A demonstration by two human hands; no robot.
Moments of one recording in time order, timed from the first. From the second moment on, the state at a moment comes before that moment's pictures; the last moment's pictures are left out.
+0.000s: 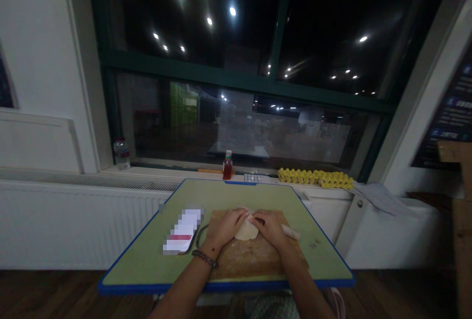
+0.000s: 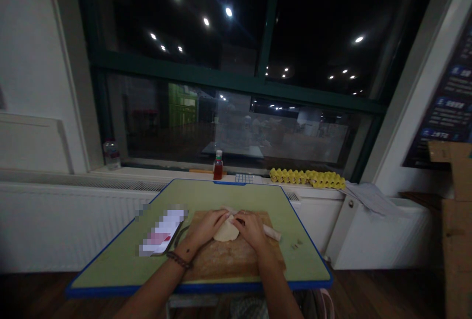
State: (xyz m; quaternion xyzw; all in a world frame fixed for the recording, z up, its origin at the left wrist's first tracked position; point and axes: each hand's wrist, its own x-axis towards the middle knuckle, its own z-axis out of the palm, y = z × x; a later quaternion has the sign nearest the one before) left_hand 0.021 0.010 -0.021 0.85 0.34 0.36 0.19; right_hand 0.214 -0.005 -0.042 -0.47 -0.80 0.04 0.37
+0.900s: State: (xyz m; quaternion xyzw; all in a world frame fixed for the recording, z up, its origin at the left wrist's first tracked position) left_hand 0.026 0.011 -0.026 0.80 0.29 0.42 0.31; right_hand 0.213 -0.013 -0.033 -0.48 -0.79 0.05 0.37
